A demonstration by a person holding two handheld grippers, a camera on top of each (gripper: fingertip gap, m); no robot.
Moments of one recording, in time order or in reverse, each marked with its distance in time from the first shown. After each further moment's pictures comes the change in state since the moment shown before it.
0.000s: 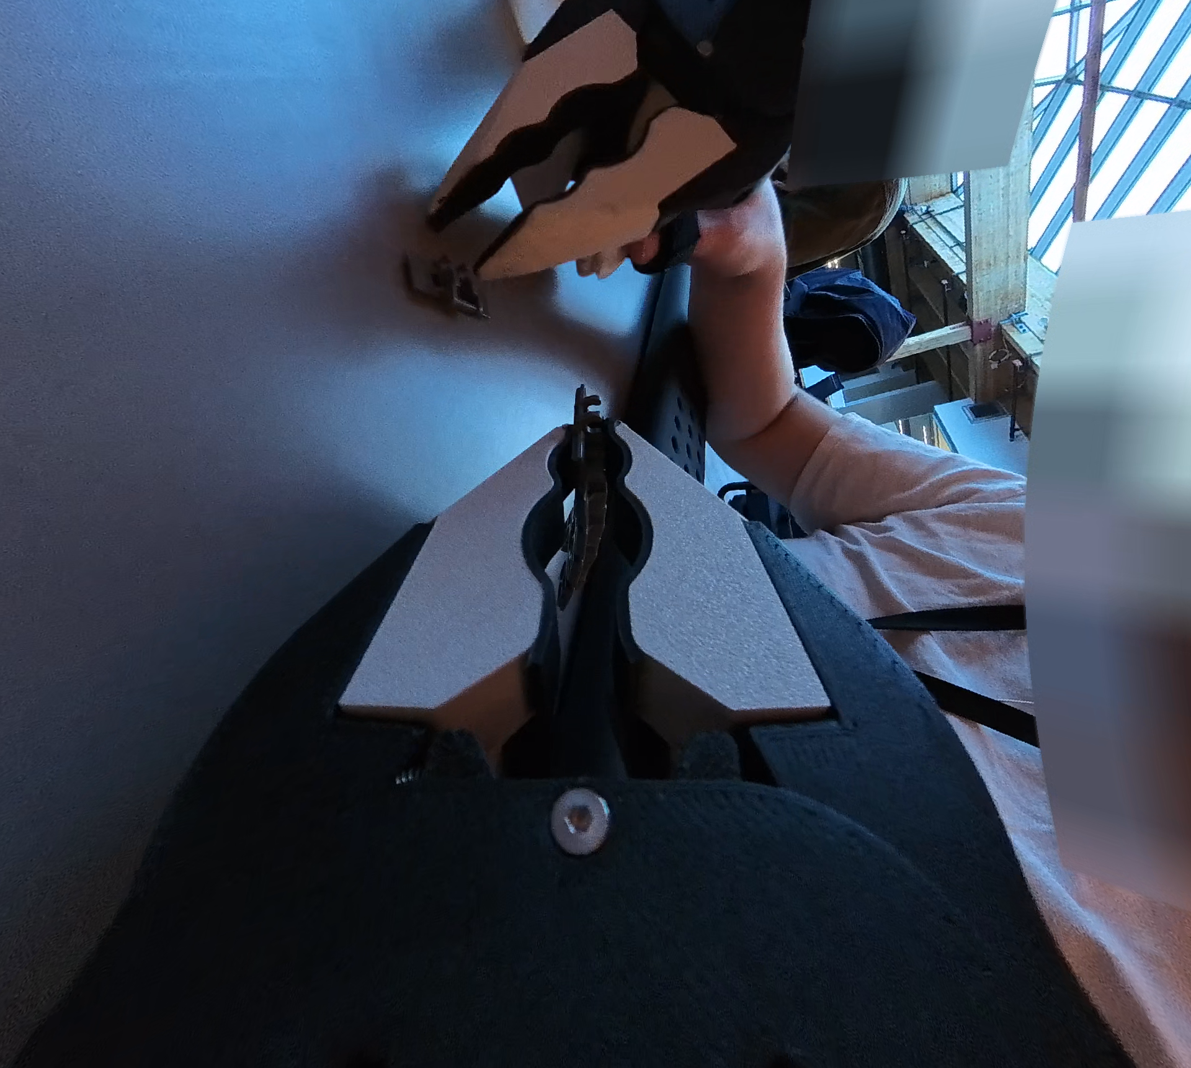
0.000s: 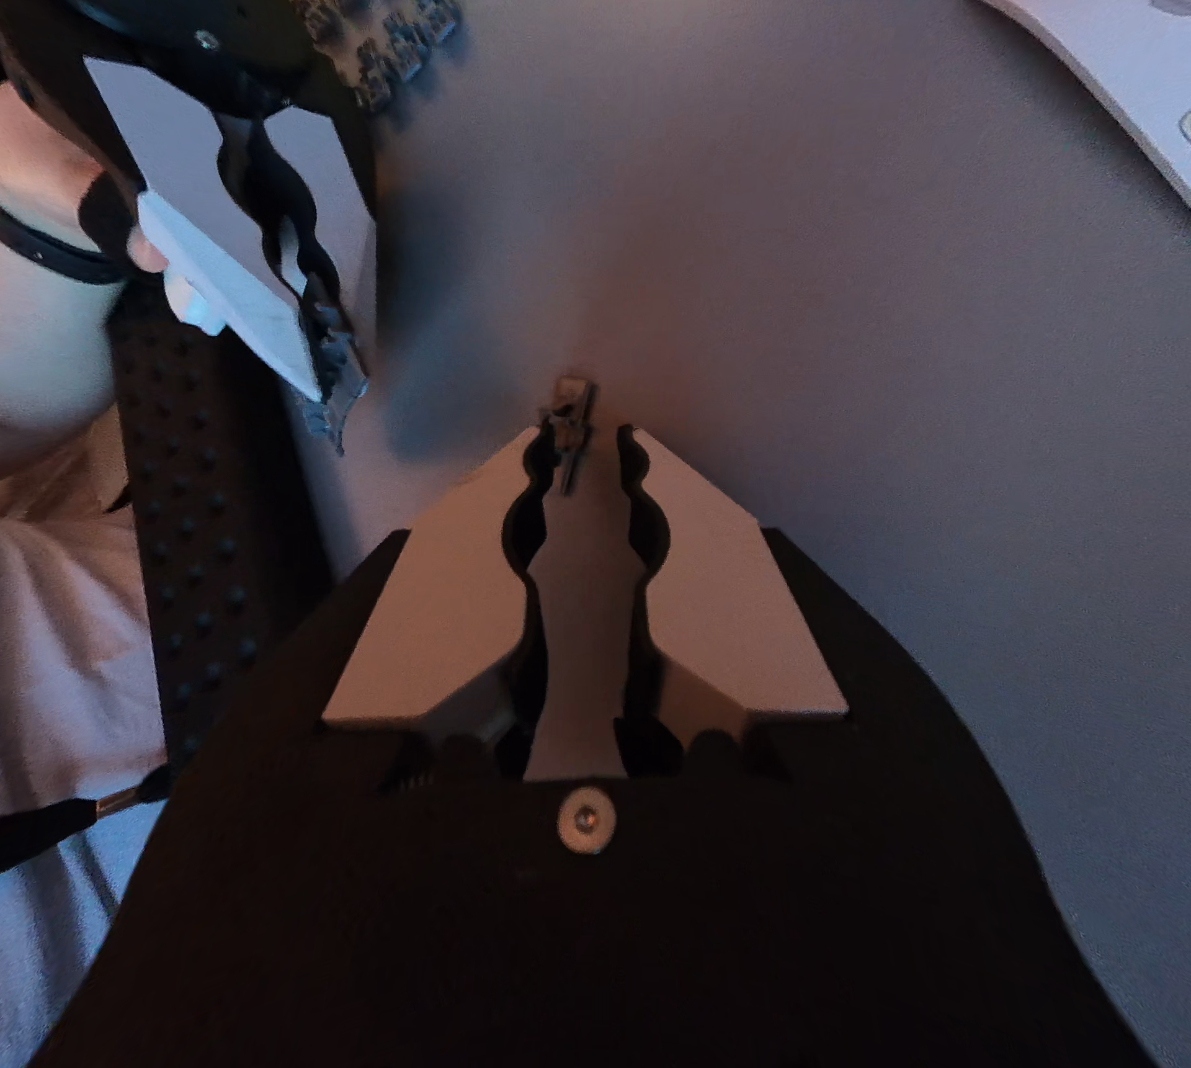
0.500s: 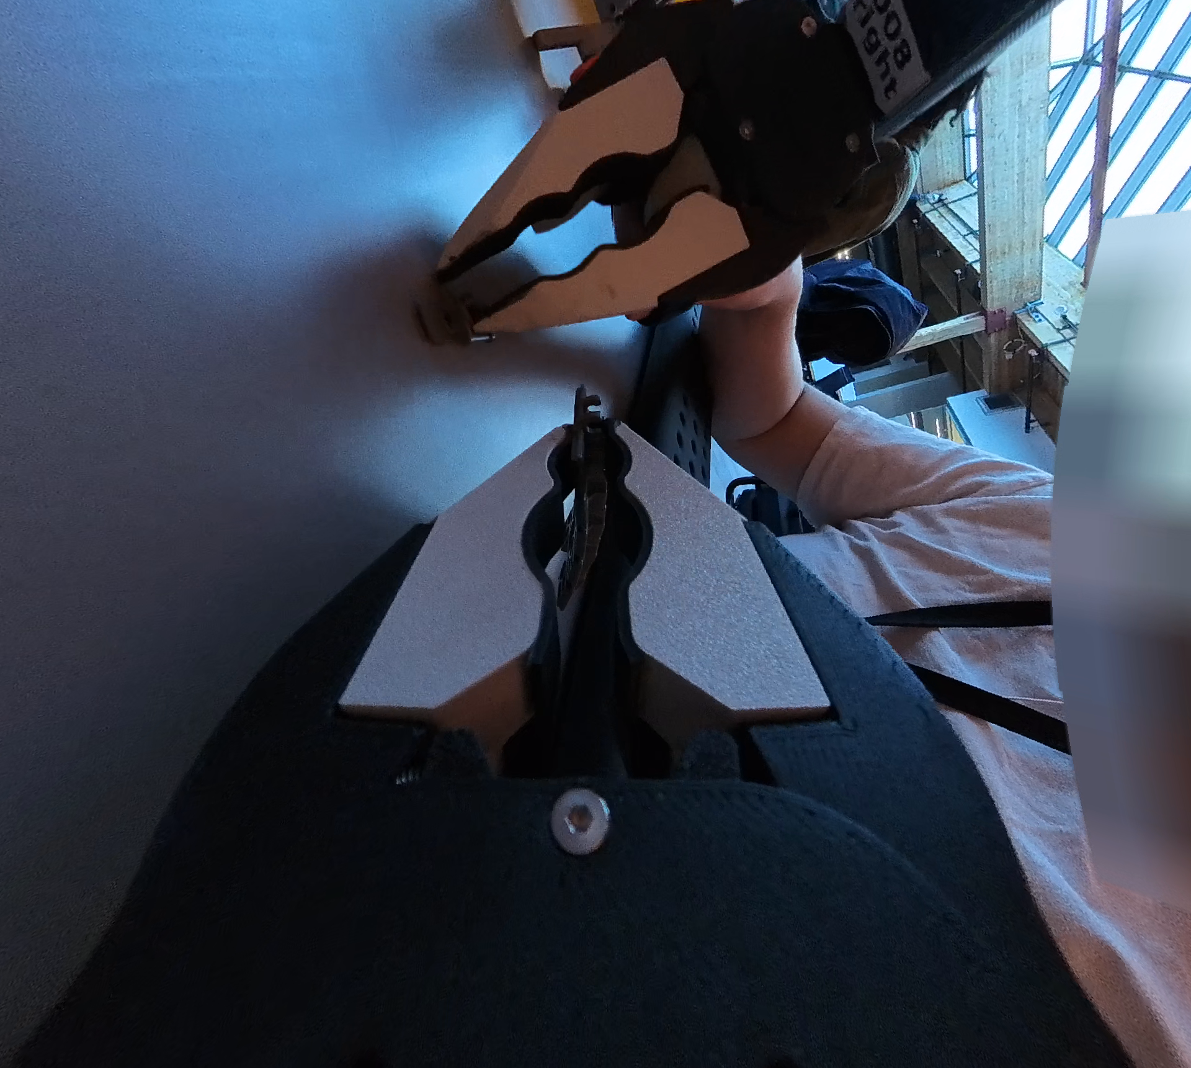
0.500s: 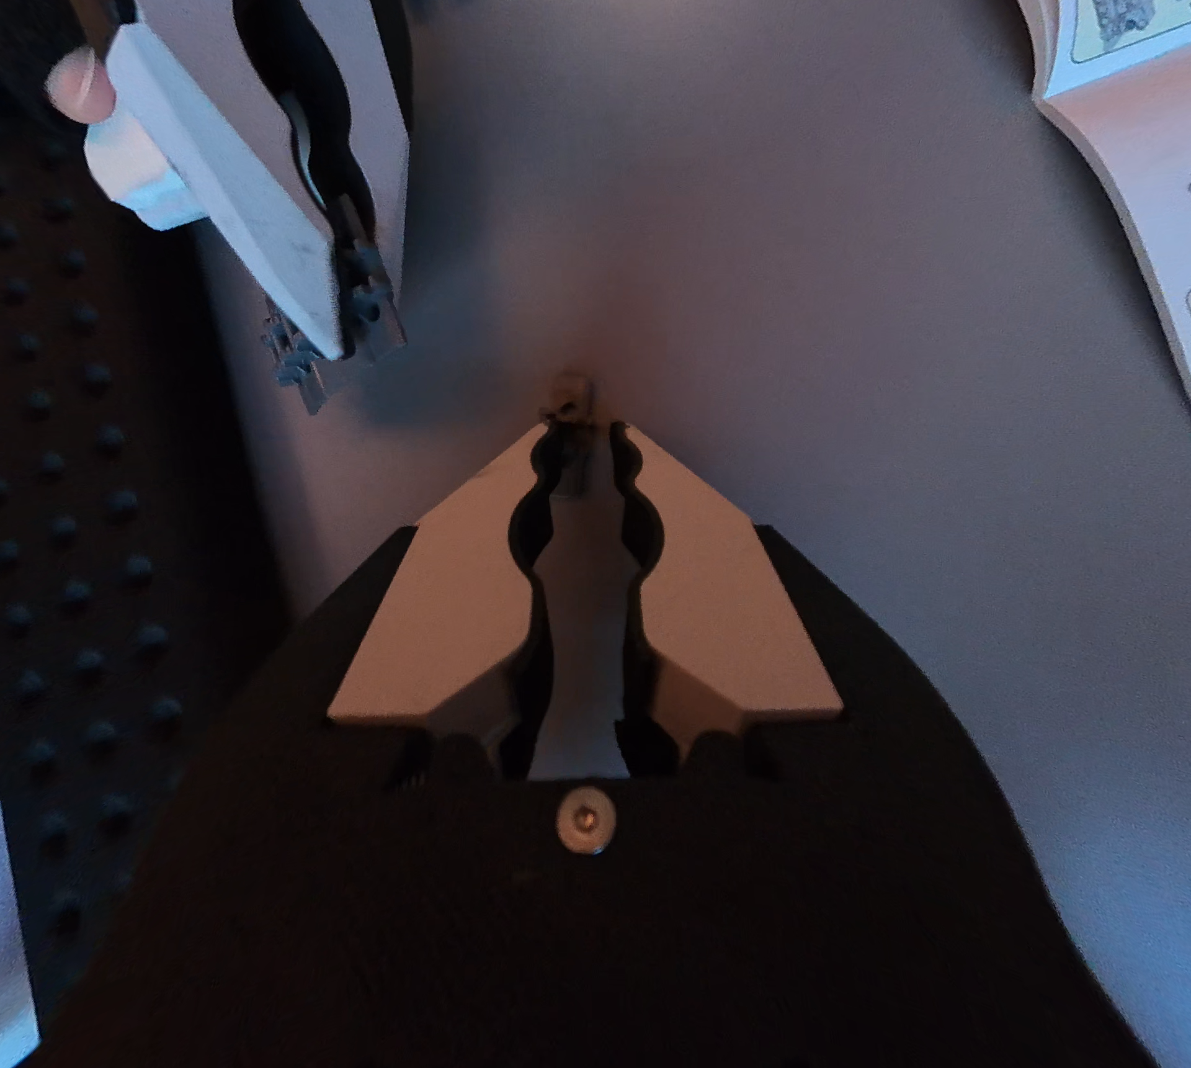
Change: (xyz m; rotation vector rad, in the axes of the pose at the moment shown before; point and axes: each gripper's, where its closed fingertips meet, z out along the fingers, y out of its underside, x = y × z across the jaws) left arm 0.001 0.001 0.001 -0.008 -0.010 0.017; right arm -0.014 0.006 0.010 -0.075 0.148 -0.280
